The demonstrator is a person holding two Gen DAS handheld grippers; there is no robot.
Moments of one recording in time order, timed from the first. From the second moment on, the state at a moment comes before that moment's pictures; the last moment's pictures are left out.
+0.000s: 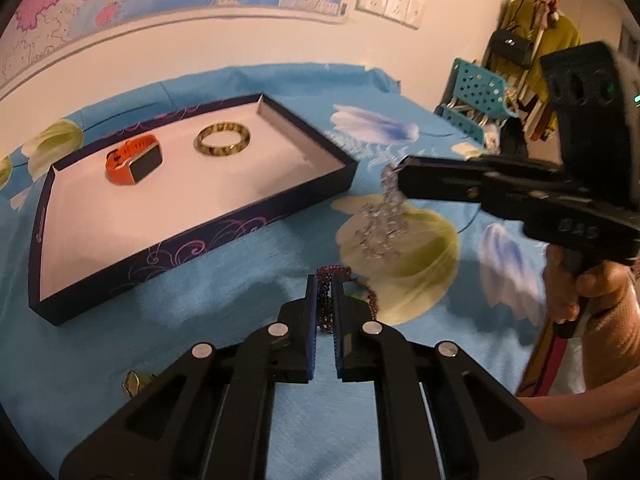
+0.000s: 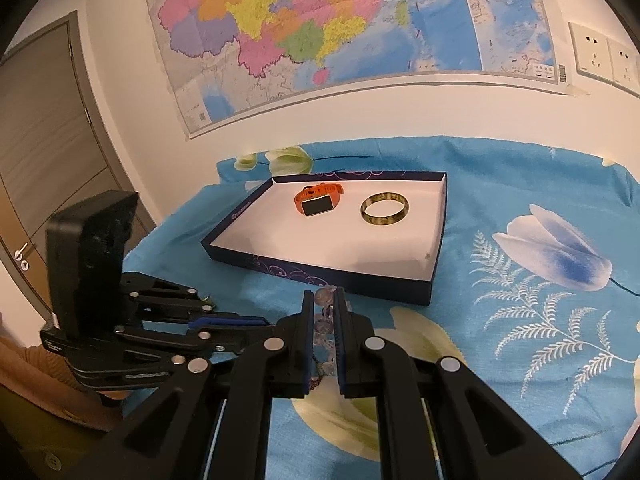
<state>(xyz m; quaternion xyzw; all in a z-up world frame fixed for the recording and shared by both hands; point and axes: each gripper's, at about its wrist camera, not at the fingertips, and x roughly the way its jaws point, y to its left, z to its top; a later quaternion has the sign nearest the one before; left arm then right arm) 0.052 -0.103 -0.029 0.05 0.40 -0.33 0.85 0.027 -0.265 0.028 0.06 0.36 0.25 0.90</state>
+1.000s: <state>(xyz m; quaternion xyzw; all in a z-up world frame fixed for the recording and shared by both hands) 0.102 -0.036 0.044 -0.02 0.33 -0.29 0.90 0.077 -0.247 0.059 0.04 0.32 0.26 0.91</state>
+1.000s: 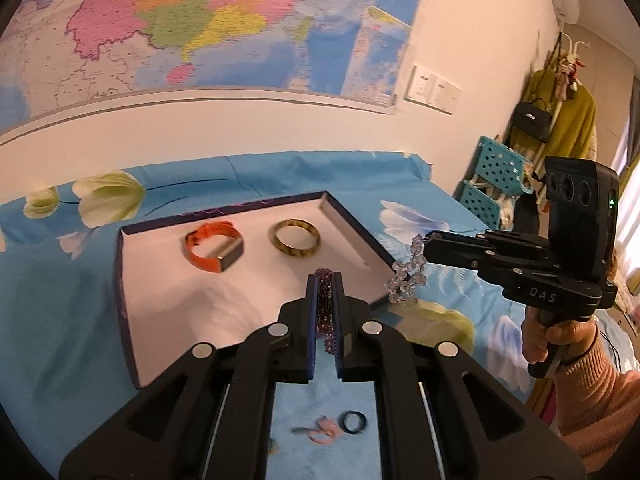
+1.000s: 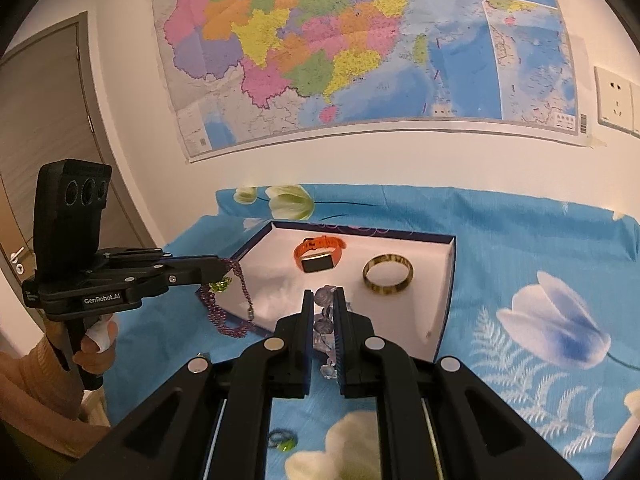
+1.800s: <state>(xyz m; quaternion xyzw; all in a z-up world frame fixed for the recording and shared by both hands) 0.186 -0.023 0.009 -0.04 0.37 -0.24 0.90 0.170 -0.220 0.024 0.06 0.36 0.26 0.89</state>
